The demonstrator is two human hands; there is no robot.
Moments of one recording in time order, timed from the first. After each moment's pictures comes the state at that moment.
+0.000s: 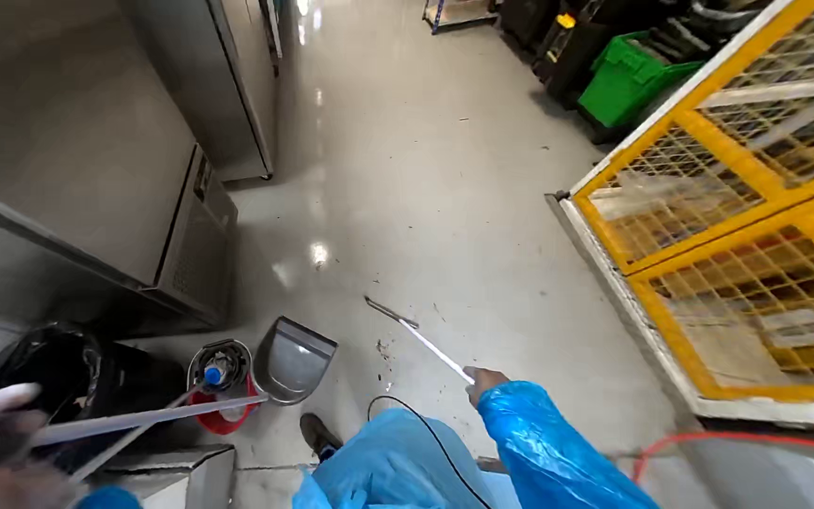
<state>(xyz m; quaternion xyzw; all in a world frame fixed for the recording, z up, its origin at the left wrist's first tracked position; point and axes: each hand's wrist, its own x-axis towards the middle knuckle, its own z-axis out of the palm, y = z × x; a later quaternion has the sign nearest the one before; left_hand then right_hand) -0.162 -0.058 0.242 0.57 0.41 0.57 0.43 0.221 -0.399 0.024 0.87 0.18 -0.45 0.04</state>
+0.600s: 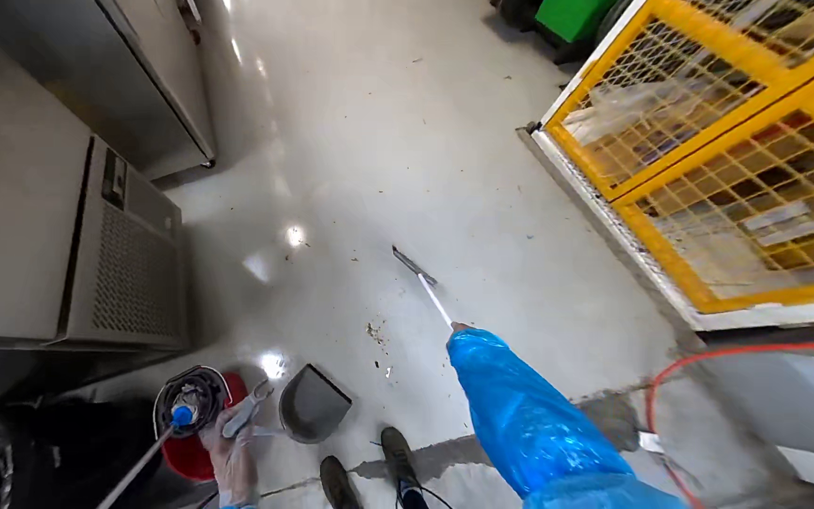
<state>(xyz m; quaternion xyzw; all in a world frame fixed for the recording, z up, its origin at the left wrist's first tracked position) -0.041 -0.103 -0.089 0.61 0.49 0.31 0.54 0.329 -0.362 -0.199 0.87 -0.06 -0.48 -0.06</state>
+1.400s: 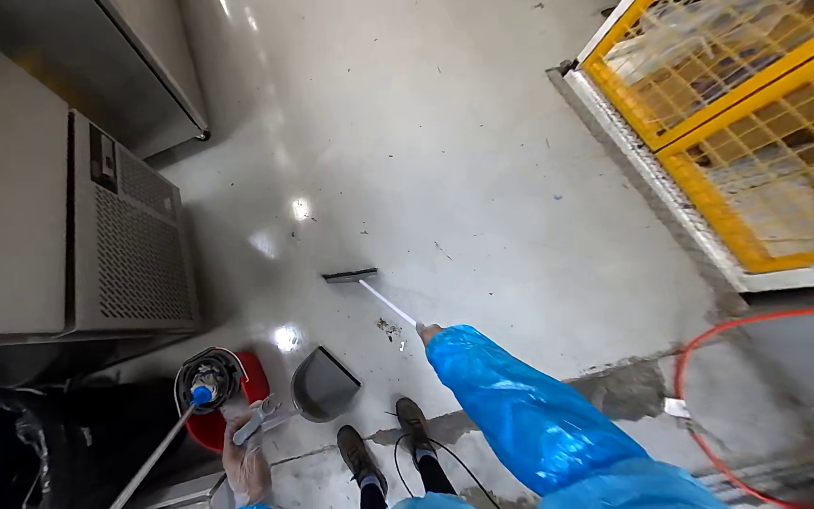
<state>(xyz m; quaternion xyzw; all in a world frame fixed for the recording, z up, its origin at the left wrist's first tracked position) -0.075 -0.098 -0.116 0.65 0.50 0.30 0.49 0.248 -0.297 -0.208 0.82 -0.10 -0.54 -0.17</state>
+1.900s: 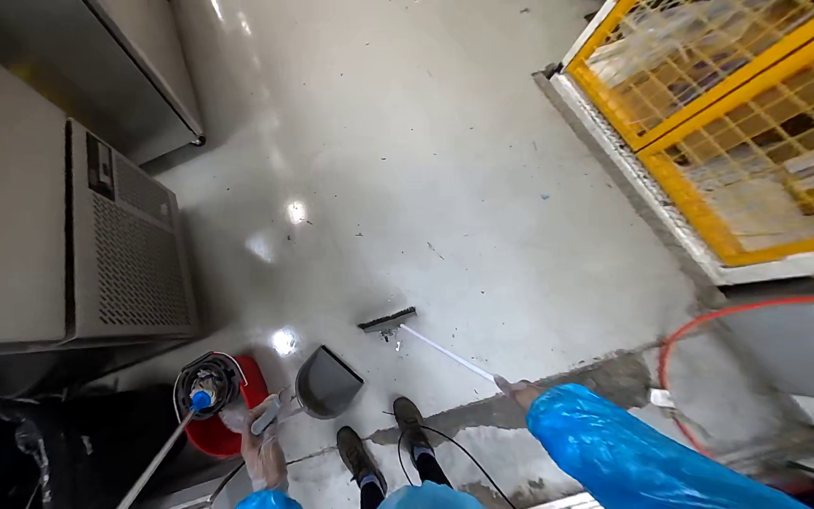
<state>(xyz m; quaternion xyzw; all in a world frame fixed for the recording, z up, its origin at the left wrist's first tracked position) -0.055 -0.114 -0.118 0.63 0.49 0.28 0.53 0.213 -0.475 -0.164 0.82 -0.10 -0.56 -0.05</state>
